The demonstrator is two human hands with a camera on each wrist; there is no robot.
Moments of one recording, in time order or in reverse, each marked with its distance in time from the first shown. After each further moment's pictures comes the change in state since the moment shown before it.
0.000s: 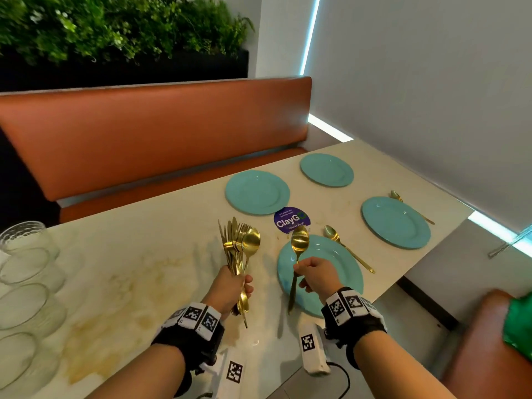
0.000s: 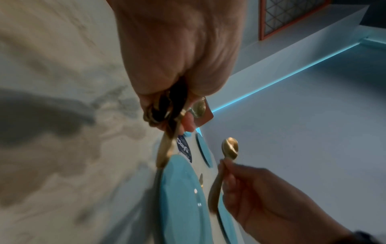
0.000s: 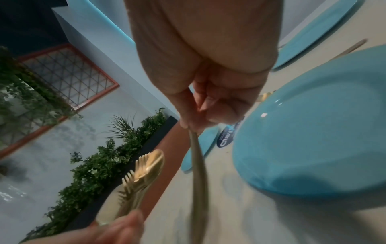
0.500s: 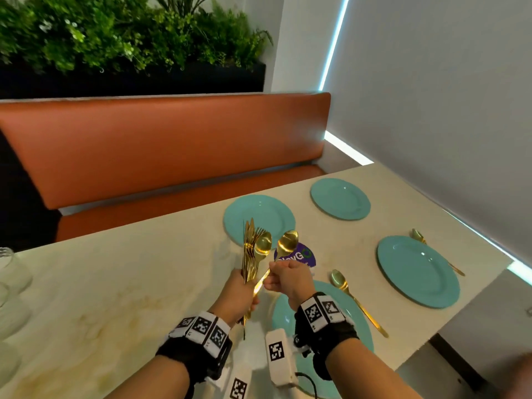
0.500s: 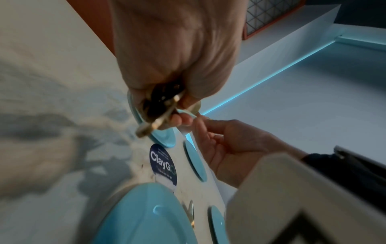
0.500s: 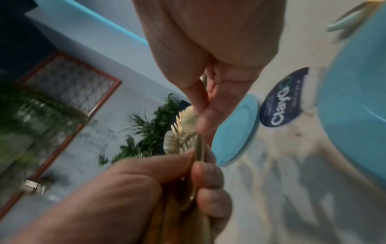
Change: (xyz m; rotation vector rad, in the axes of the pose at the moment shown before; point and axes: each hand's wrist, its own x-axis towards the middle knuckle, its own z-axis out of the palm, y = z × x) left_hand 0.073 0.065 0.041 0.159 0.035 0.076; right_hand 0.088 -0.076 0.028 0.388 -0.169 0.041
